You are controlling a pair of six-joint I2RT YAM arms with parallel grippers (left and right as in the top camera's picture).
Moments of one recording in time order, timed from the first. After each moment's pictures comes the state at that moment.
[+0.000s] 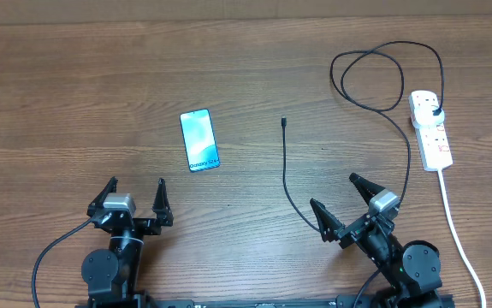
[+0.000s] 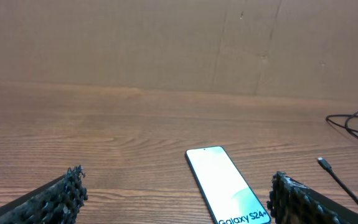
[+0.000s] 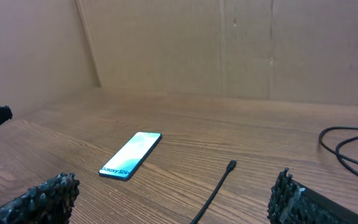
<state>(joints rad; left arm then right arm) 0.11 0.01 0.01 -0.06 0.19 -0.10 0.30 0.01 0.02 -0.01 -0.29 0.15</state>
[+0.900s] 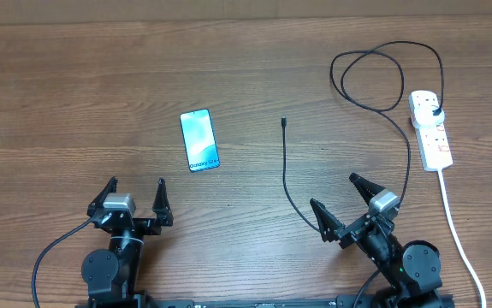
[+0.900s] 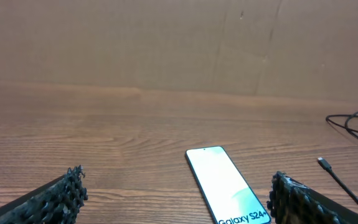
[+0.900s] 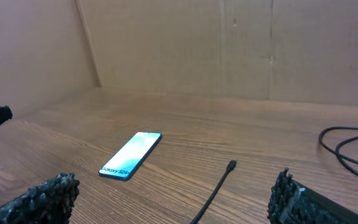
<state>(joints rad) 0.11 0.01 0.01 -0.06 0.19 -0.10 0.30 0.01 0.02 -0.01 -0.29 0.15</state>
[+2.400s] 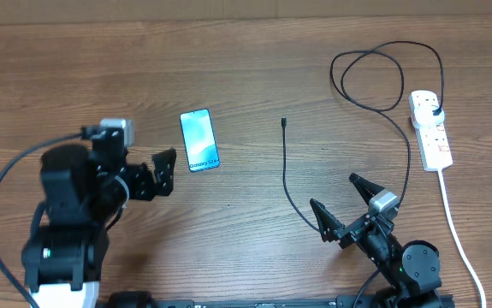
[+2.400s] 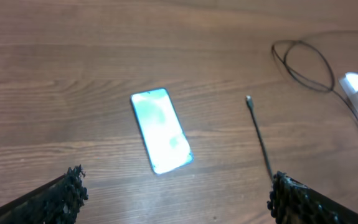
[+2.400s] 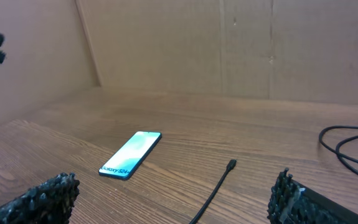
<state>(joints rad) 0.02 0.87 0.96 -0.76 0.30 -0.10 0.30 0.01 0.02 -0.01 -0.29 0.15</state>
